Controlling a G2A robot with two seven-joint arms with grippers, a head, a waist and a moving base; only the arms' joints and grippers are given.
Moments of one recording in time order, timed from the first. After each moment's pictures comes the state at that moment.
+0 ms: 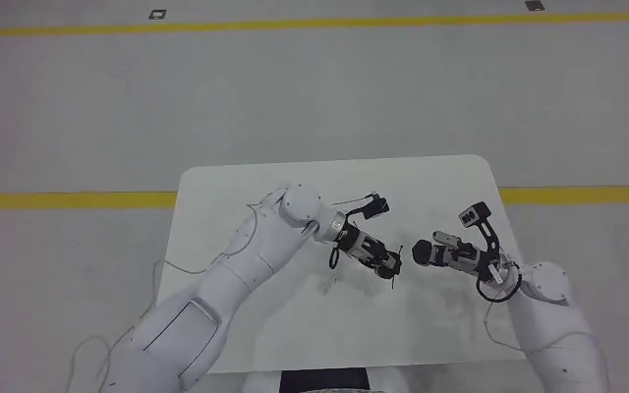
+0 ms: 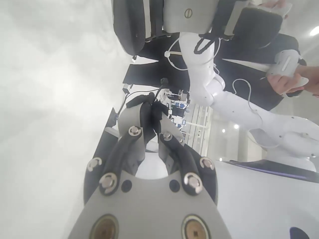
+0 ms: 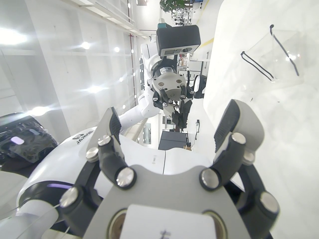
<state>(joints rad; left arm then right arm) 0.77 -1.58 -0.76 -0.89 -0.14 -0.17 -1.39 -1.49 -1.09 1.60 -1.29 0.57 -0.34 1.39</state>
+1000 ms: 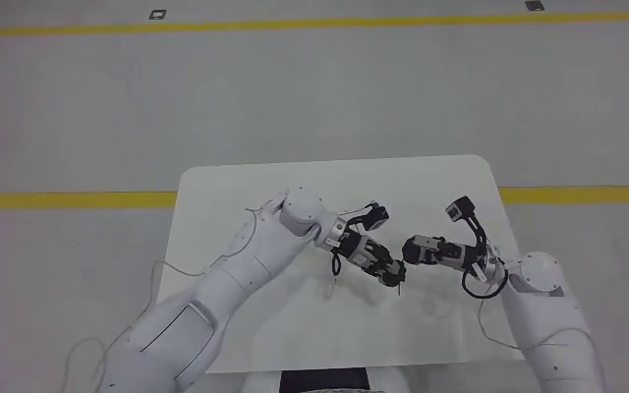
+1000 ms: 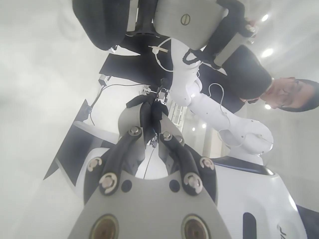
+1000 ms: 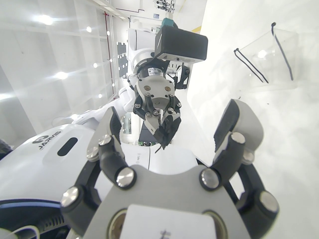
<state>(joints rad) 0.78 -1.55 -0.70 -0.92 -0.31 0.02 -1.39 -1.48 -1.10 1.57 -1.40 0.38 -0.34 1.36</state>
